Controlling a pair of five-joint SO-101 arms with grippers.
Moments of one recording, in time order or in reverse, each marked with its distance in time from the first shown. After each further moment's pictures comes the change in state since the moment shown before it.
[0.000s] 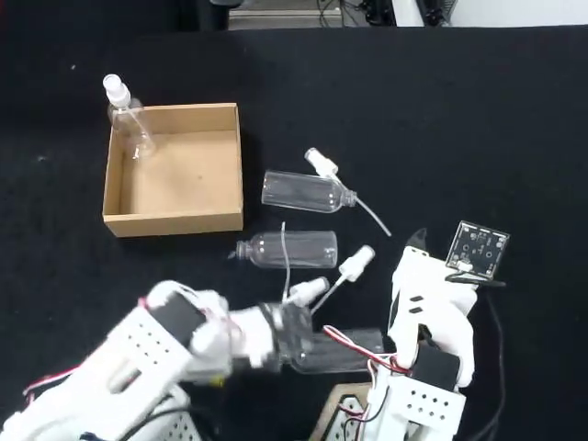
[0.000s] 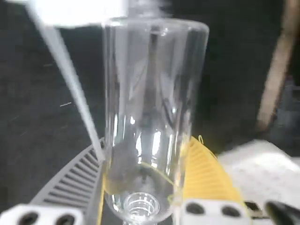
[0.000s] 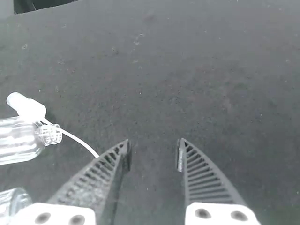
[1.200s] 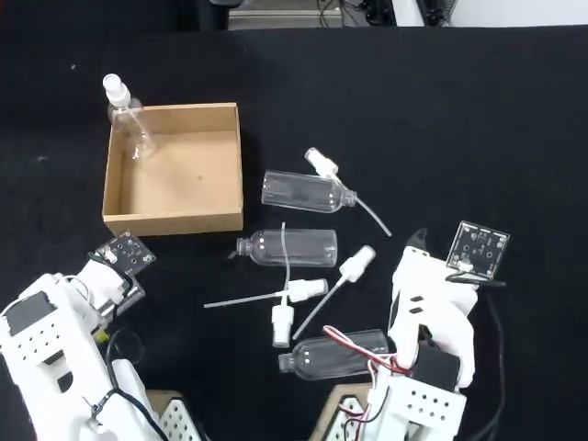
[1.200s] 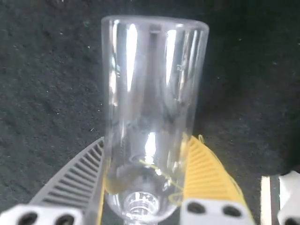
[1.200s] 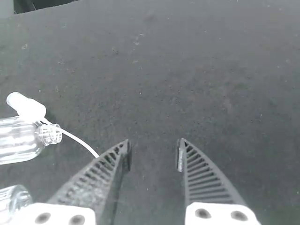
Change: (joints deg) left arm -75.8 0.1 5.2 -18.6 -37.9; right arm 0.0 0.0 0.0 0.0 0.0
